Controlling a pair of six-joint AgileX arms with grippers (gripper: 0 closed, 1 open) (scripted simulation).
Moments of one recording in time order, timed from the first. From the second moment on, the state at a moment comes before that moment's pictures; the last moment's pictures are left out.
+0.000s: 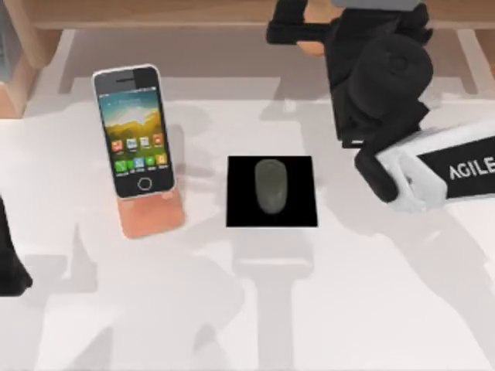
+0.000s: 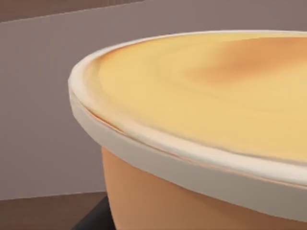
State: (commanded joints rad) left arm 0.00 0.00 0.00 0.00 0.00 0.00; right arm 0.57 2.07 1.12 1.22 0.52 0.01
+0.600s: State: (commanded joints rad) left arm 0.00 0.00 0.00 0.00 0.00 0.00; right arm 0.55 2.17 1.56 0.72 0.55 0.01
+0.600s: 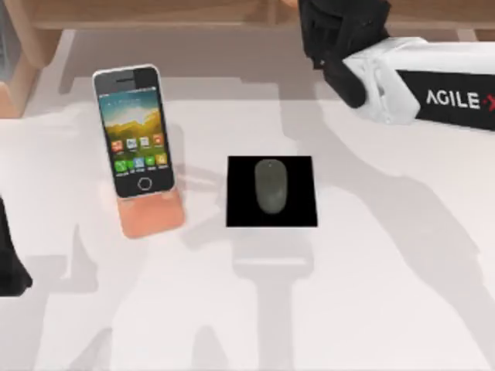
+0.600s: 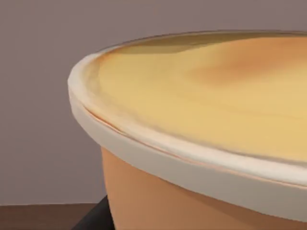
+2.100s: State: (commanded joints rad) left arm 0.00 0.00 0.00 0.00 0.00 0.00; right arm 0.58 2.23 1.75 0.52 0.57 0.04
